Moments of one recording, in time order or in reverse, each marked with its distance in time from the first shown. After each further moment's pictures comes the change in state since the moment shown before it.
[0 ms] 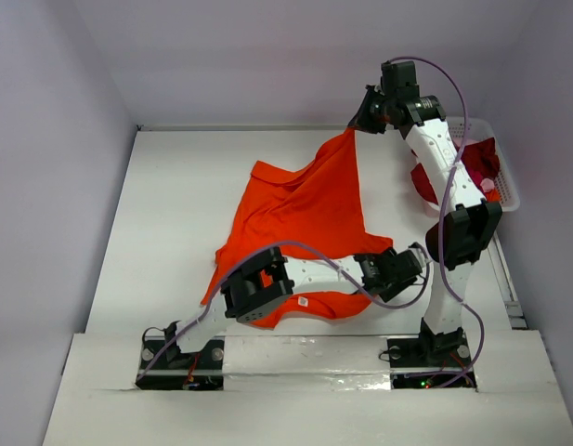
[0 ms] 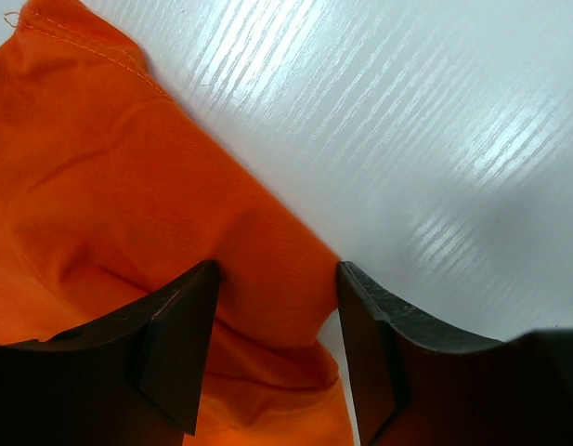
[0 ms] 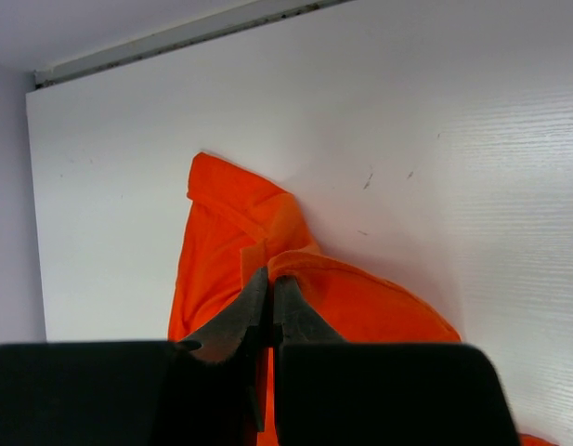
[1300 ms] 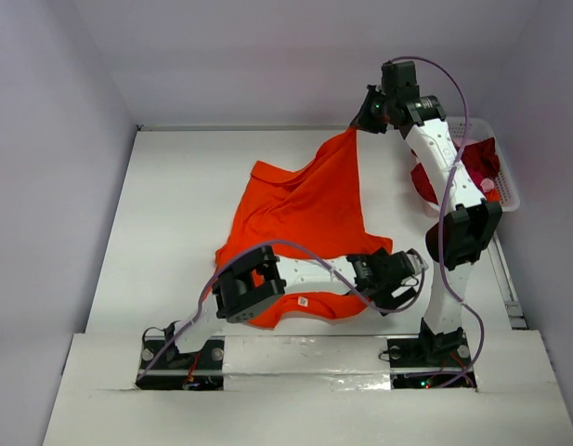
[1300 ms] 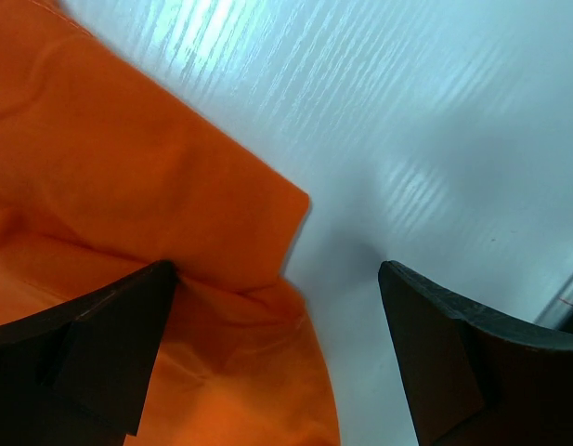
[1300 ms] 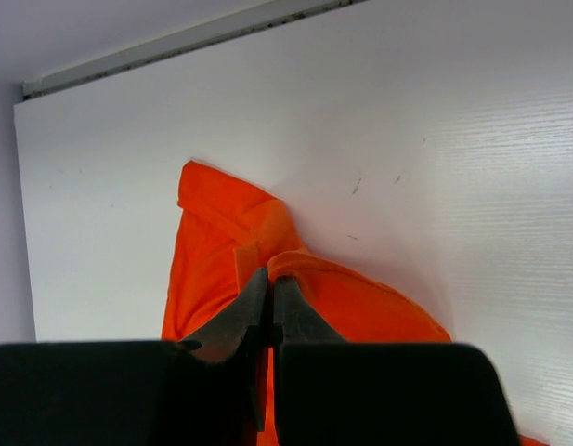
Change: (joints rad) left arm 0.000 -0.084 -0.101 0.003 0.141 0.013; right arm 0.001 0.000 0.000 0.000 0.034 0.000
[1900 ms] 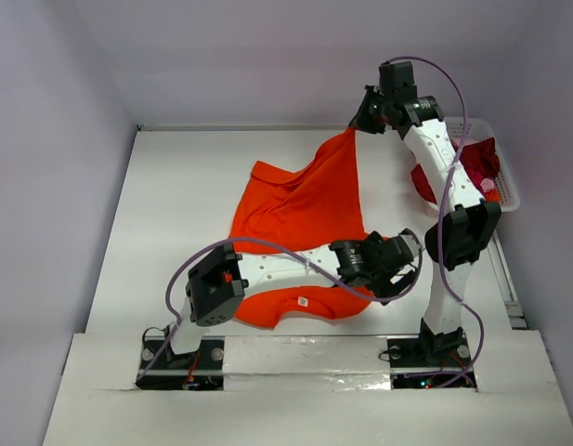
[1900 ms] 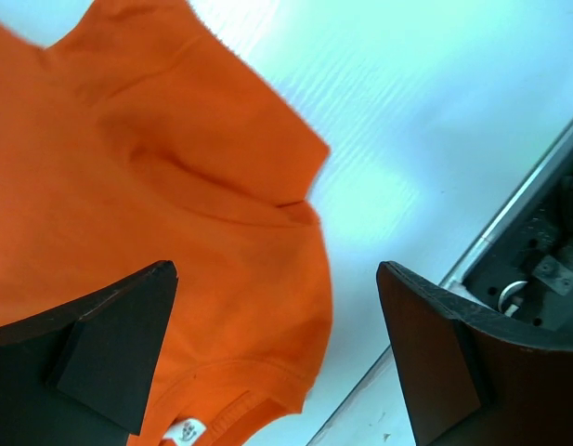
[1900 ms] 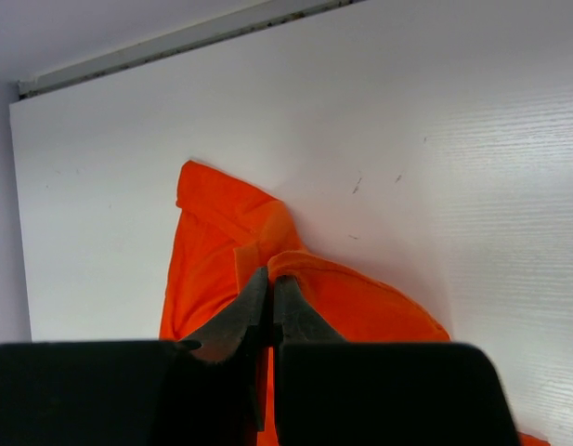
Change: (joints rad) left arm 0.000 -0.198 0.021 -0.183 -0.075 -0.093; right arm 0.011 0.000 0.000 0.000 0.016 0.000
